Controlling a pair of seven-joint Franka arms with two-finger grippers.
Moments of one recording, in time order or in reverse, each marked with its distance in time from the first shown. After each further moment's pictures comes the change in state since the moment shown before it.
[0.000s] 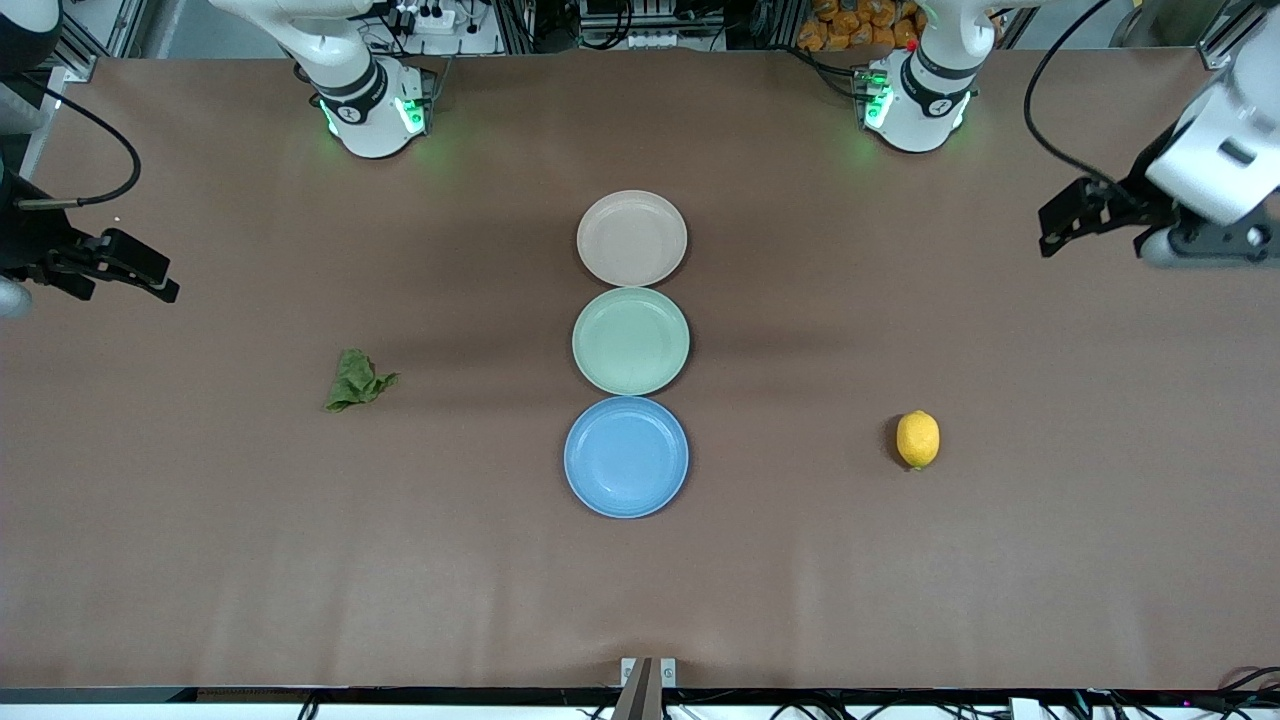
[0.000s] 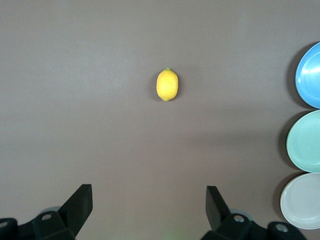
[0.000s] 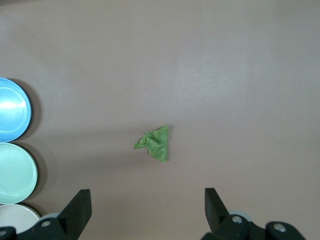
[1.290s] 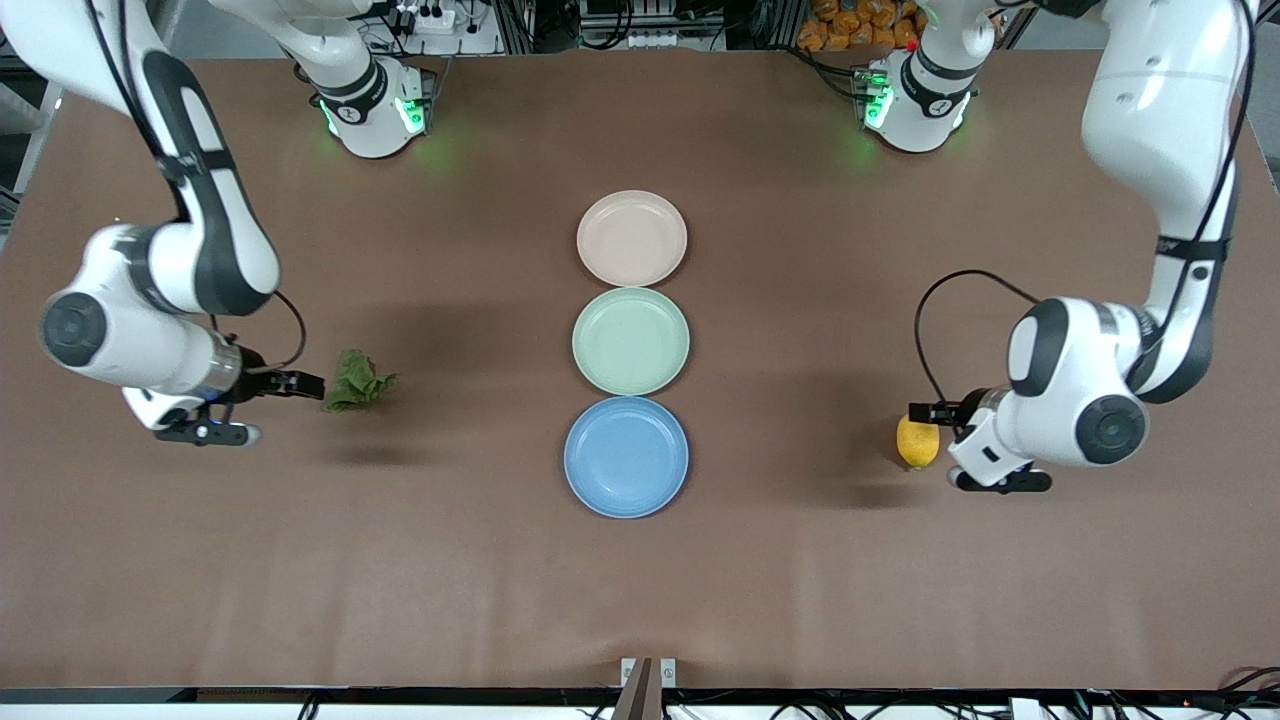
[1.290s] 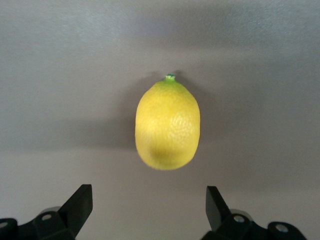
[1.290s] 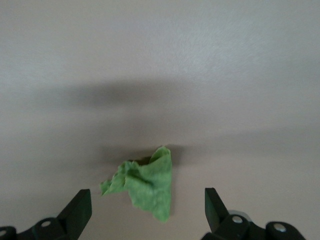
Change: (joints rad) left arm 0.000 0.634 0.002 -0.017 0.045 0.384 0.002; right arm 0.010 0.369 0.001 -0.362 0.004 0.580 0.001
